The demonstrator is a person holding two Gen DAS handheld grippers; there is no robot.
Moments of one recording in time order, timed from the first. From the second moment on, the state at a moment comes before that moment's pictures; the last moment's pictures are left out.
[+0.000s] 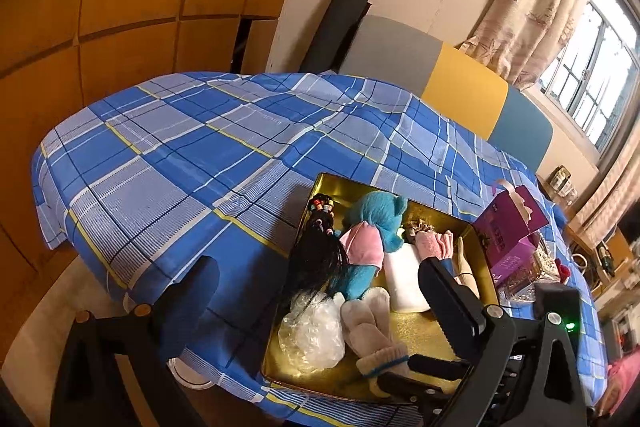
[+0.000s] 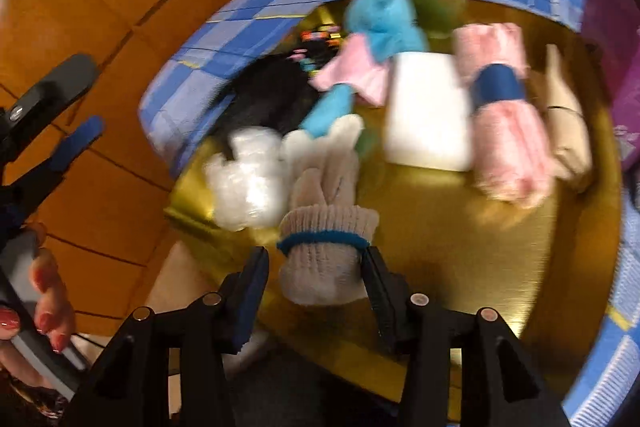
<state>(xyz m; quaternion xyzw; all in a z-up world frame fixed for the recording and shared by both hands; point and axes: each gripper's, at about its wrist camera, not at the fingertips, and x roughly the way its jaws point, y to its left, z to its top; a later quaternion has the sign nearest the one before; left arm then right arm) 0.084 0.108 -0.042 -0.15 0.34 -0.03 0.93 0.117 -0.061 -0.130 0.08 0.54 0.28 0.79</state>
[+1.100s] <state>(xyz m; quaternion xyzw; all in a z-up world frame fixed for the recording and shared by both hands) 0.063 -0.134 -0.035 0.01 0.37 -0.29 0.88 0.083 -0.425 -0.121 0.12 0.49 -0.09 0.86</state>
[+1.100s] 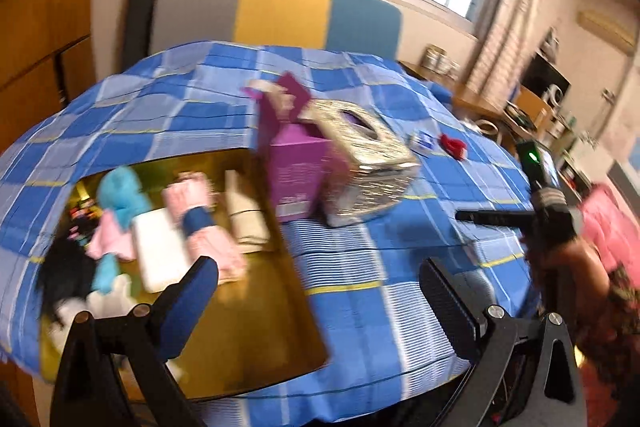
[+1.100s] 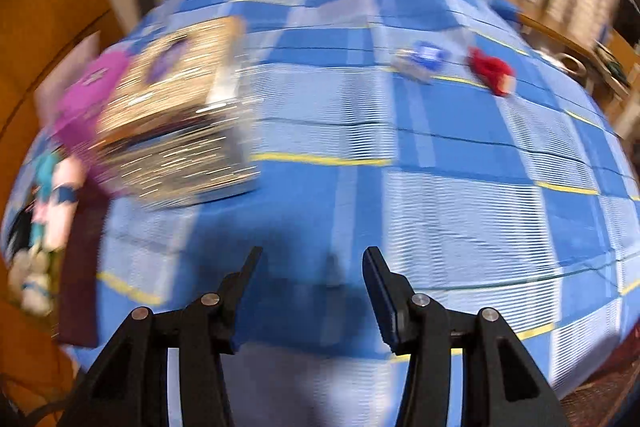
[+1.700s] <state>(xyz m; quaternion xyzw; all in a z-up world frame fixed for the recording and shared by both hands) 0.072 -0.289 -0.060 0.09 0.40 -0.38 0.83 0.143 -0.646 -0.131 0.18 0.41 -0.21 0.87</state>
